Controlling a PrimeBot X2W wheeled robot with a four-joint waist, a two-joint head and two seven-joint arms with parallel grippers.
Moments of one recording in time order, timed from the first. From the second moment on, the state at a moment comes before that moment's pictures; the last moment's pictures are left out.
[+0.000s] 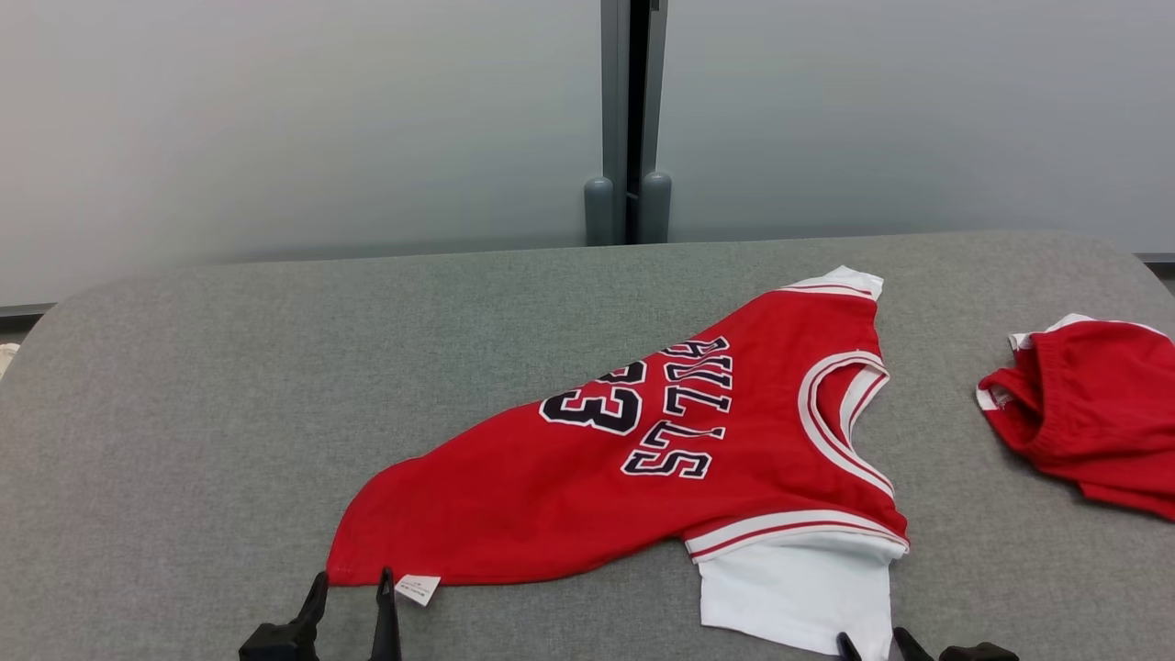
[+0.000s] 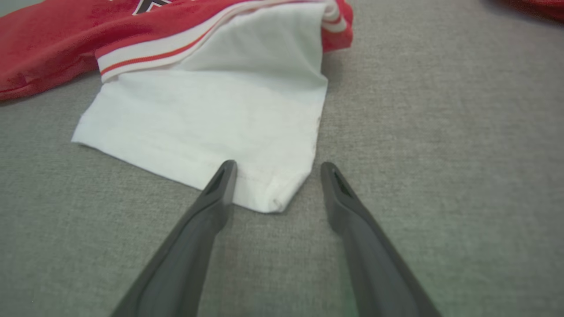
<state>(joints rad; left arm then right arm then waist) 0.00 0.05 -0.08 0.55 -0.17 -0.05 -0.26 -0.02 -0.05 0.06 0.72 0.13 0.13 -0.27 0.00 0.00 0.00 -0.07</state>
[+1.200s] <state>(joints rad) -0.06 0.05 -0.12 0.70 -0.32 -0.08 -0.27 -0.02 -0.05 -0.12 0.62 0.11 0.13 -0.26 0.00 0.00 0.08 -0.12</state>
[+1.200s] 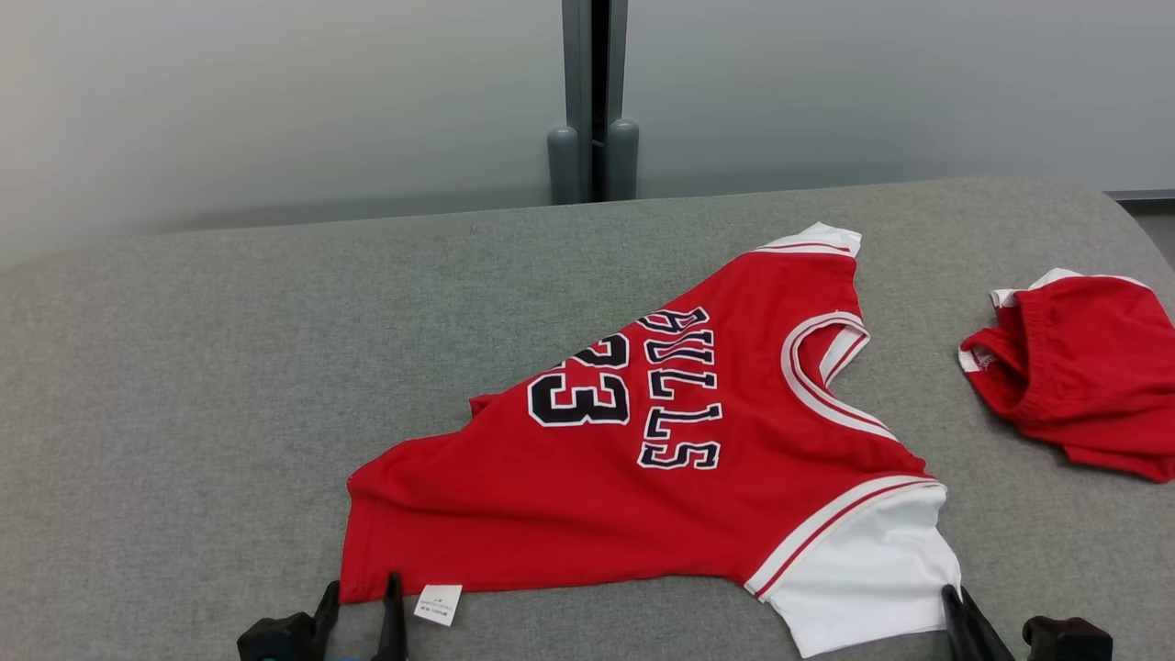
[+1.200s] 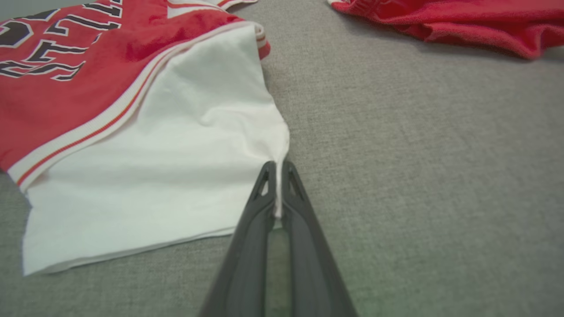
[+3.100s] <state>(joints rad) -1.20 0.31 -0.16 0.41 -0.25 -0.09 -0.19 -1.39 -0.36 -0.01 0.51 0.10 0.13 -0.26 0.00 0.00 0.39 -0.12</state>
